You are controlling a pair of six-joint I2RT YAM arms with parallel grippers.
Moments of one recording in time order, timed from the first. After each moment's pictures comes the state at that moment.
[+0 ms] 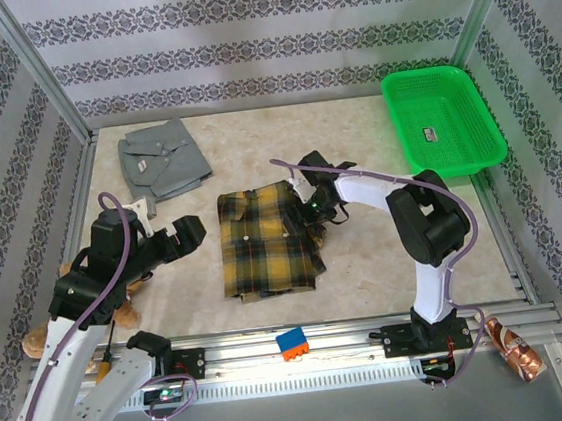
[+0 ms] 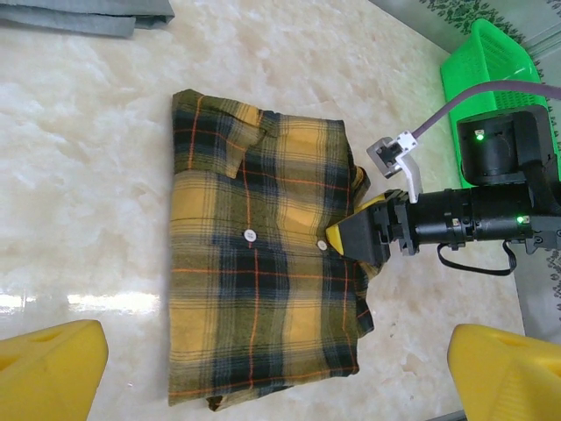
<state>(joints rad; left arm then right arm) -0.33 0.72 1.01 -0.95 0.14 -0.65 0.51 1.92 1.24 -0.61 -0.34 0.13</state>
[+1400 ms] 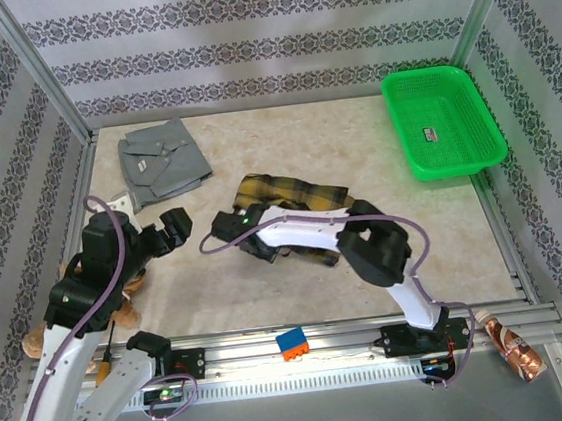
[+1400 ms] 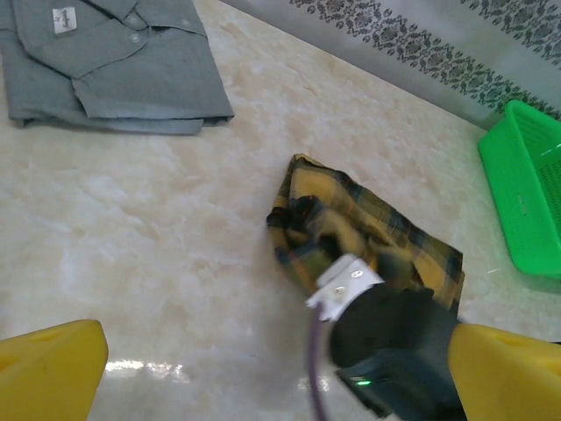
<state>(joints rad) -0.31 0.67 1.00 -0.90 -0.05 -0.62 1.04 2.14 1.64 -1.03 0.49 0.17</state>
